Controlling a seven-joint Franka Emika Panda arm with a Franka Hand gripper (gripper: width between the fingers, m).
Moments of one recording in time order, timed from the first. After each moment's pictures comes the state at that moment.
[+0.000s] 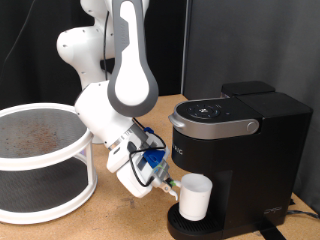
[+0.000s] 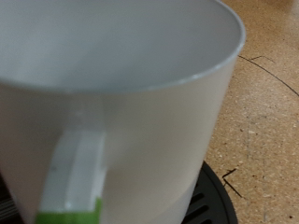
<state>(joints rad) 0.37 0.21 -0.34 -2.53 1.90 2.46 -1.91</state>
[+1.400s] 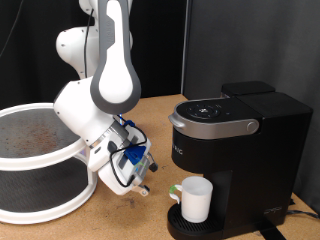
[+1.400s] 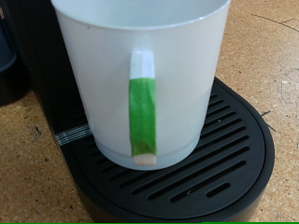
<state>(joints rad) 0.30 0.16 -0.39 -2.61 1.66 2.39 -1.78</state>
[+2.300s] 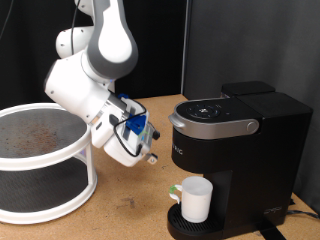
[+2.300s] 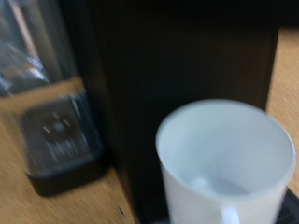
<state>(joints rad) 0.27 -0.08 -0.42 -2.67 1.32 2.24 -1.54</state>
